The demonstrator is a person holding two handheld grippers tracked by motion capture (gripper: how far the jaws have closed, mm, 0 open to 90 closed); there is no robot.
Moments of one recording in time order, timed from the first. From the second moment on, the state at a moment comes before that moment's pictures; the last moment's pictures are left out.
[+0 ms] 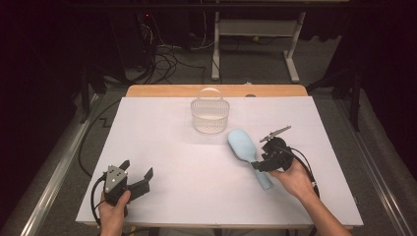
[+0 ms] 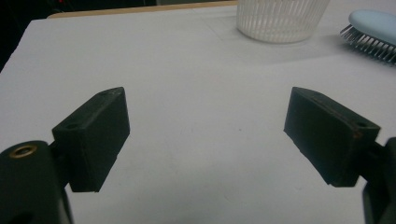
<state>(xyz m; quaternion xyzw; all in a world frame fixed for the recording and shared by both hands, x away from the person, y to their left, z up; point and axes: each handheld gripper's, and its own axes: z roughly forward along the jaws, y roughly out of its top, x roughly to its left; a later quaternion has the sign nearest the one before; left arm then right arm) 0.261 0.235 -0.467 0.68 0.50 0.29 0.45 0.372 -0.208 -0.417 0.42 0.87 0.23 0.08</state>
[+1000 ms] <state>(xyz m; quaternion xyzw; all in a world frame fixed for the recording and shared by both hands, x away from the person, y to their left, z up) 0.261 0.235 -0.467 0.68 0.50 0.29 0.45 0.389 -0.180 -0.440 0.43 0.88 0.17 0.09</state>
